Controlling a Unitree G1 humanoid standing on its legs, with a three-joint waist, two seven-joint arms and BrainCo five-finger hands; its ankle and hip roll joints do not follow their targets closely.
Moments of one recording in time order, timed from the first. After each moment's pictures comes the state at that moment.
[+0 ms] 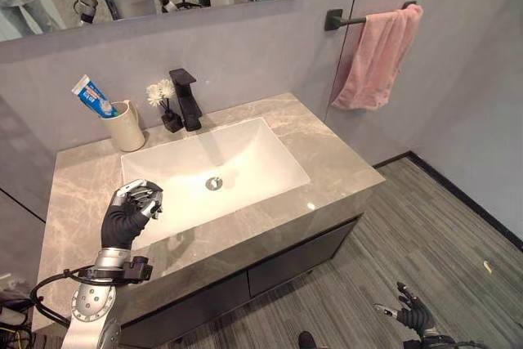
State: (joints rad) left arm 0.26 0.49 0.05 -0.14 -0.47 -0.39 -0.05; right arm 0.28 -0.44 0.01 0.66 0.10 -0.23 -0.04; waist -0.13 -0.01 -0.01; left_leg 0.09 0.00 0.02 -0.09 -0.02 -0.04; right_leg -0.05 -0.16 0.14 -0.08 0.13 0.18
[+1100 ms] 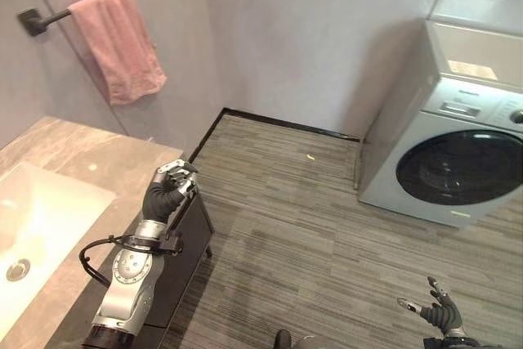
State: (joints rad) left arm 0.03 0.42 -0.13 -0.02 -0.47 -0.37 0.00; right arm 0.29 -0.48 -0.04 0.62 0.08 -0.25 -0.16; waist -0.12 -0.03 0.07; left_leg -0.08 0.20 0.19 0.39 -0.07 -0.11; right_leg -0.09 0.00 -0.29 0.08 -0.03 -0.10
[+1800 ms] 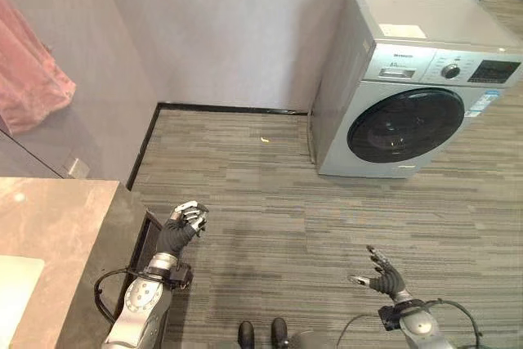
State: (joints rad) left arm 0.14 0.43 -0.23 0.11 -0.46 -0.32 -0.02; right arm 0.14 -0.45 0.21 0.57 0.01 -0.24 -0.11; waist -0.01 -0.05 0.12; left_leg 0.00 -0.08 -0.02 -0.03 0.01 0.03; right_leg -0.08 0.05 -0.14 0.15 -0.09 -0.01
